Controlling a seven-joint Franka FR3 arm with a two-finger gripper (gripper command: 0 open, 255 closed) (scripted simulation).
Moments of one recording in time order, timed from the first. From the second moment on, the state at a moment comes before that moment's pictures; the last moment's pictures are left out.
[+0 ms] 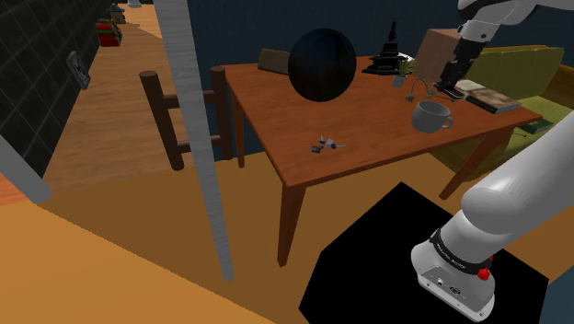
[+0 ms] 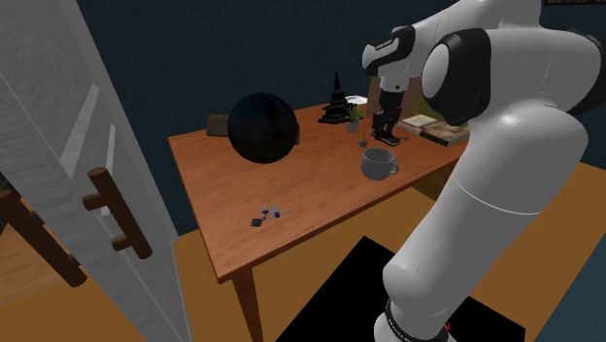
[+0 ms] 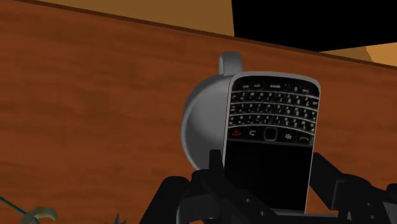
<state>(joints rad) -0.32 -0.07 -0.60 -1.93 -0.02 1.81 -0.76</state>
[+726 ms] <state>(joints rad) -0.32 -0.04 -0.61 -2.05 0.00 1.95 -0.79</state>
